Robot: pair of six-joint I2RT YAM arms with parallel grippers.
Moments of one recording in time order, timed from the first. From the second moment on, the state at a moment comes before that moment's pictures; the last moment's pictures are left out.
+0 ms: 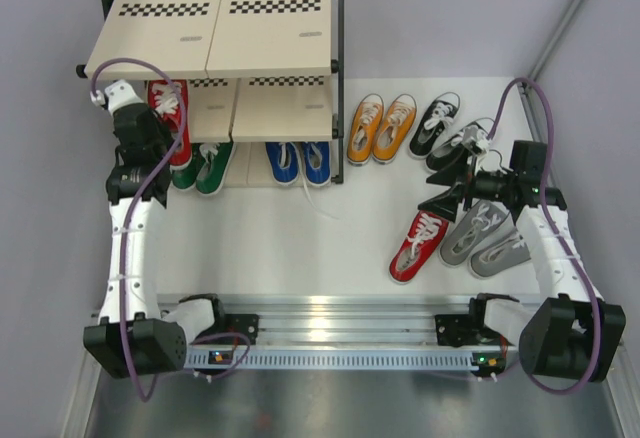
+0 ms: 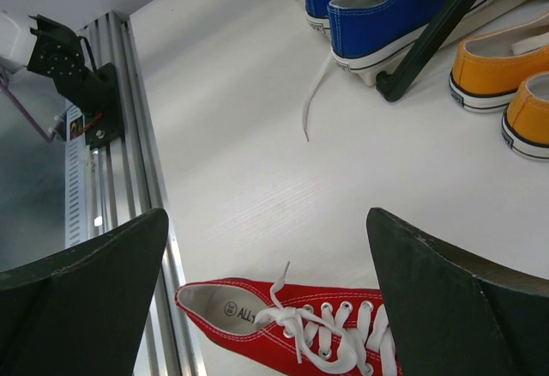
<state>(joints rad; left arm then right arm) 0.12 1.10 1.21 -0.49 -0.30 -0.30 -0.12 1.09 0.82 -0.48 -1.30 -0.41</state>
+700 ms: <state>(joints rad) 0.19 1.22 1.25 -0.39 -0.24 -0.29 -0.13 1.09 0.82 -0.50 -1.31 -0.43</state>
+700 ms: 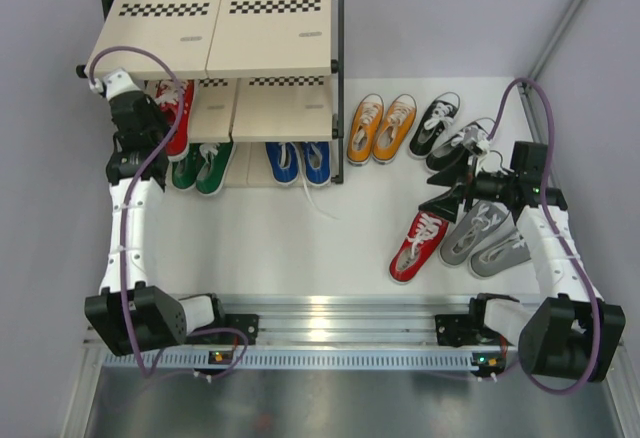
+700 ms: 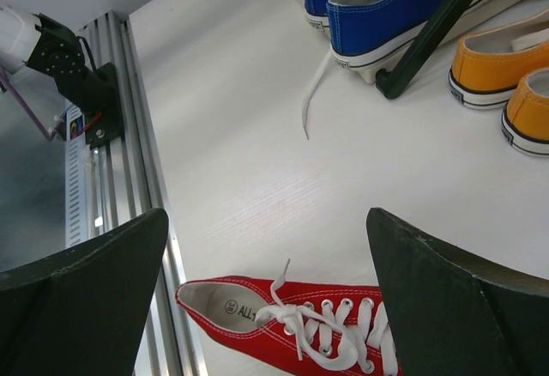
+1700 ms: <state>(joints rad) 0.19 0.93 1.26 -0.44 -0.04 -0.28 -0.14 1.09 0.82 -0.52 -1.31 -0.45</state>
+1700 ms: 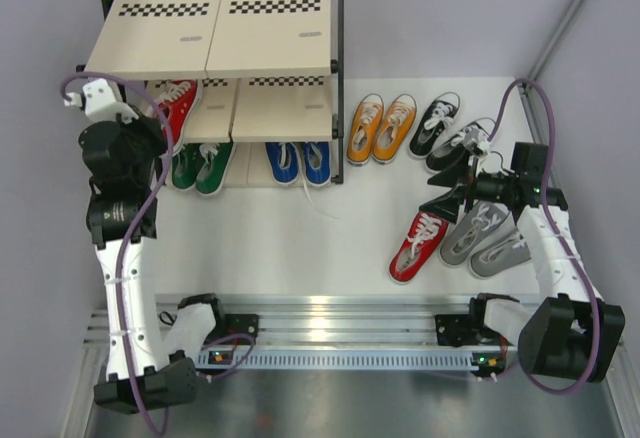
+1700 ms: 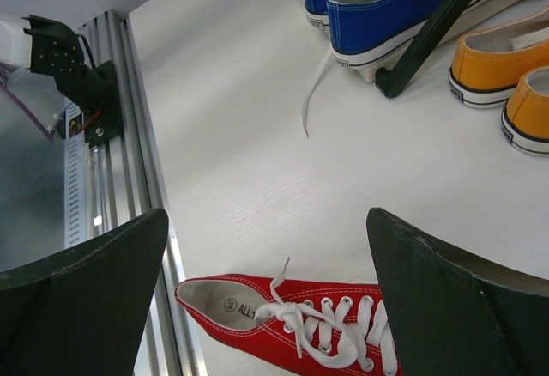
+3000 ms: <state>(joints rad) 0.22 0.90 0.87 -0.30 -0.04 -0.17 -0.14 1.09 0.82 -0.60 -1.32 -0.54</state>
